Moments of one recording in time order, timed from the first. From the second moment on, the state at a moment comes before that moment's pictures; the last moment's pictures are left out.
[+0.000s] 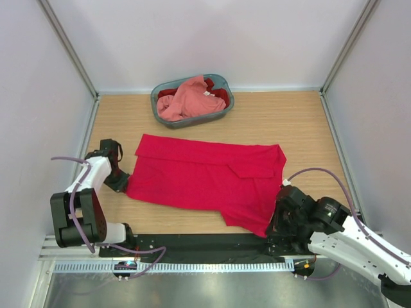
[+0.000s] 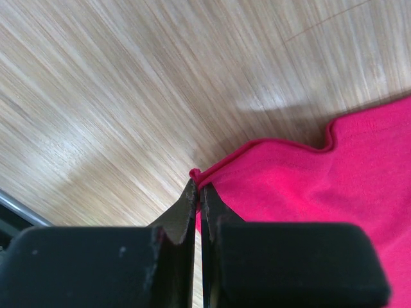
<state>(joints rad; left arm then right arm) 0.15 1.36 0.80 -0.85 -0.21 -0.83 0.87 0.53 0.61 -1.21 -0.13 1.11</state>
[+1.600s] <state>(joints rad) 0.03 1.56 1.13 -0.93 -0.25 -0.76 0.16 1.32 1.06 -1.07 -0.21 0.43</state>
